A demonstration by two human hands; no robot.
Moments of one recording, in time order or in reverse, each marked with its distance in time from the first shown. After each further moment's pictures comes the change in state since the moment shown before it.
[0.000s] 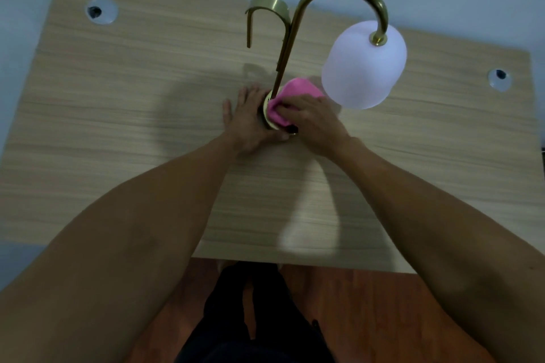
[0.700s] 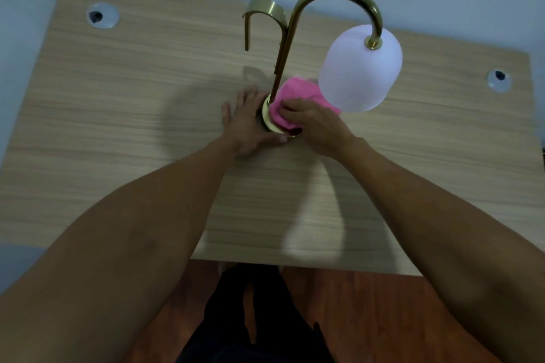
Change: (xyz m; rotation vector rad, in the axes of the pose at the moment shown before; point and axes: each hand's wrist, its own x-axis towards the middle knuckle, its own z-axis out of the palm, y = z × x) left_hand 0.000 0.001 -0.002 0.011 0.017 0.022; right_hand -0.003 0.006 -0.010 0.142 -0.026 -0.009
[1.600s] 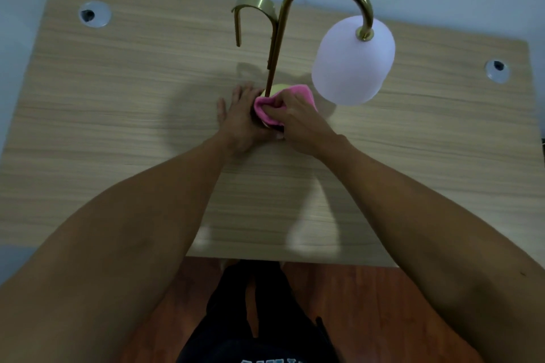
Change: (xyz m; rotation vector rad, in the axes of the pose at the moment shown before) left_hand 0.001 -0.003 0.003 -0.012 0.021 -0.015; right_hand 0.013 -0.016 0.019 0.007 0.005 0.080
